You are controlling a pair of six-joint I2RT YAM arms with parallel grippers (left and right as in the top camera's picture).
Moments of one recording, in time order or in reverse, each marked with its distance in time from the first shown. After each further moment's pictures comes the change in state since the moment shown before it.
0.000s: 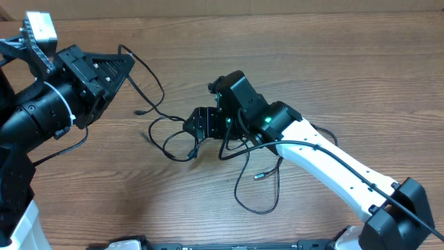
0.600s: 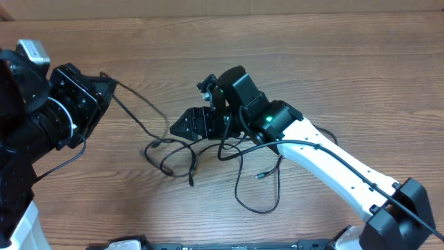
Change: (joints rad) left arm 0.000 0.000 0.005 -0.199 -0.288 -0.005; right arm -0.010 -0.006 0.000 0.112 -0.258 -0.039
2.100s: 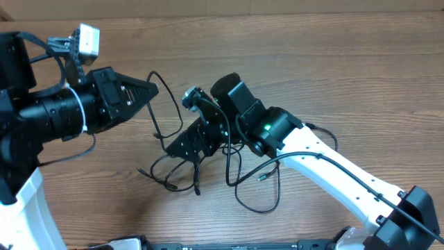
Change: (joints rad) left arm 0.000 0.085 0.000 -0.066 0.470 0.438; right arm 0.060 -0.035 0.000 -0.054 0.026 -0.480
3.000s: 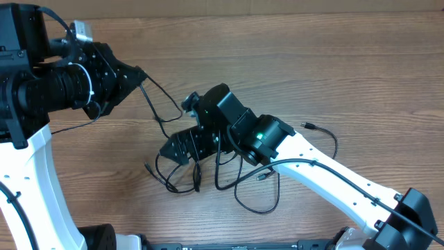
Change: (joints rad) left arm 0.000 0.110 0.000 -0.003 -0.213 -0.328; right arm 0.071 0.000 0.000 -0.021 0.162 0.380
